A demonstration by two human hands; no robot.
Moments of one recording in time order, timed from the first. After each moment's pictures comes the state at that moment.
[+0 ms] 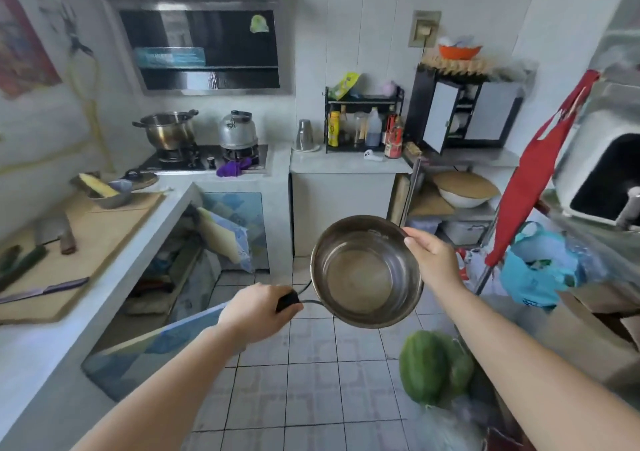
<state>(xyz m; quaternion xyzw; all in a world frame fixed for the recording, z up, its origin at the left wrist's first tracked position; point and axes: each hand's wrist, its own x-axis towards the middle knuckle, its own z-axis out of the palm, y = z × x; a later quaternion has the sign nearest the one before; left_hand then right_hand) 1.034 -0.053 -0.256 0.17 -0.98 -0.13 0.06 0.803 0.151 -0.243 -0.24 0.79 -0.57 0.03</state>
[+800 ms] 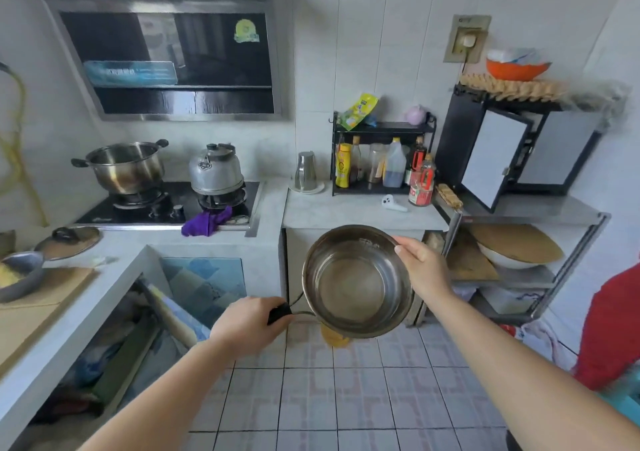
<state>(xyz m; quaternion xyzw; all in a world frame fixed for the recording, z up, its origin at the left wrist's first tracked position) 0.651 -0.353 -0.273 0.21 -0.96 -0.16 0.06 0.415 -0.159 -0.245 -0.27 0.80 -0.54 0.03</state>
